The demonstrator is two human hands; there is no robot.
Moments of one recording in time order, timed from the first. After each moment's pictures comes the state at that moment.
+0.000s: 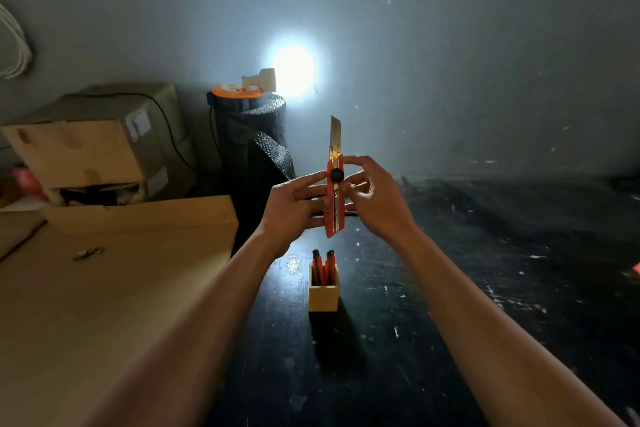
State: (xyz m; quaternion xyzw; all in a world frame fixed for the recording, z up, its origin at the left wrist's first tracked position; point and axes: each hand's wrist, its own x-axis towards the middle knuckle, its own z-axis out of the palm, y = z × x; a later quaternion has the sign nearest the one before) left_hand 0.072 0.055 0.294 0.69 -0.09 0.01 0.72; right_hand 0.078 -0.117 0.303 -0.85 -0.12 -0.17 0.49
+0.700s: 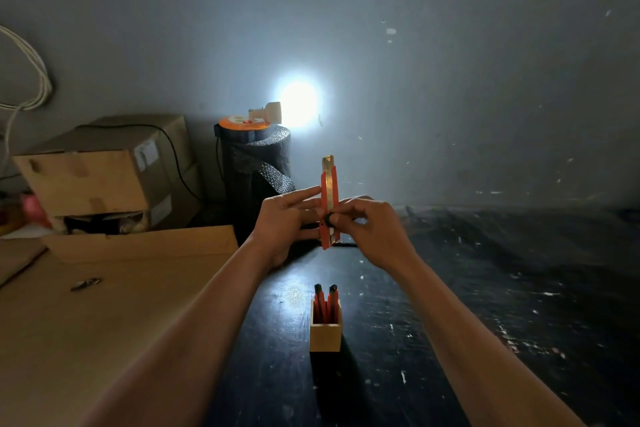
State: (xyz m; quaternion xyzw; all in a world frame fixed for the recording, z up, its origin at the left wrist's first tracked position) left_hand 0.098 0.063 0.322 0.63 -0.07 0.00 0.77; right_hand 0.087 -0.116 0.315 -0.86 -0.18 -0.17 0.45
